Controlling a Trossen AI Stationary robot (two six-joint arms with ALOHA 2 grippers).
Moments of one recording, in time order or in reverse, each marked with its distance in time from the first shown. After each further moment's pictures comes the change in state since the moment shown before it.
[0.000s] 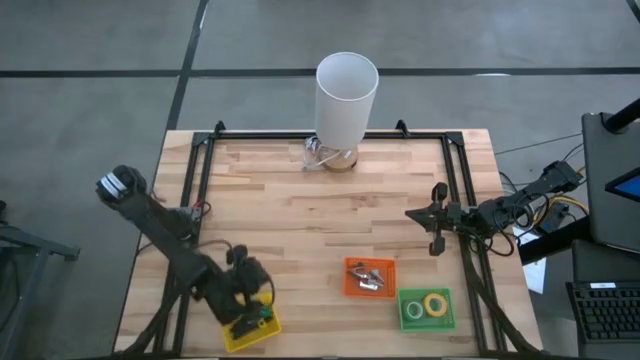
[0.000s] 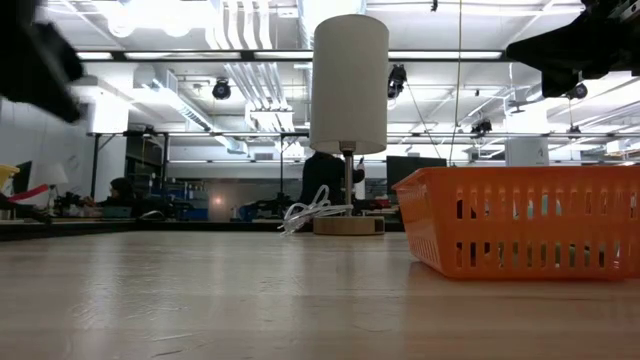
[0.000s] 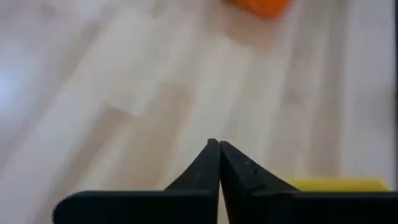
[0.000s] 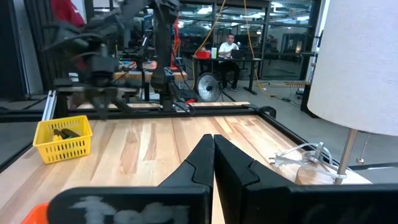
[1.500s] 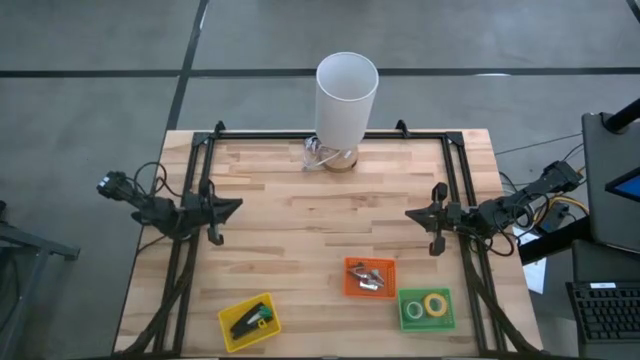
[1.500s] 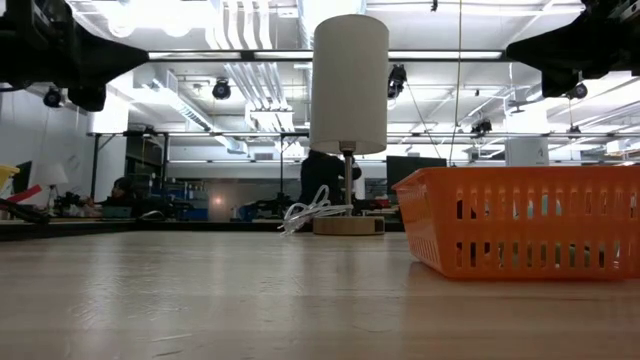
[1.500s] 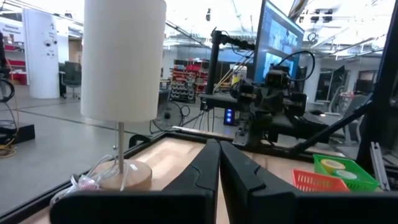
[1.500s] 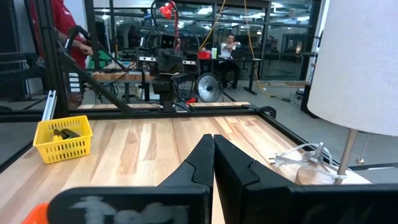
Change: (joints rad) left arm 0.302 -1.391 -0.875 0.766 -0.213 1.165; right arm 0.000 0.000 0.000 0.000 0.000 0.000
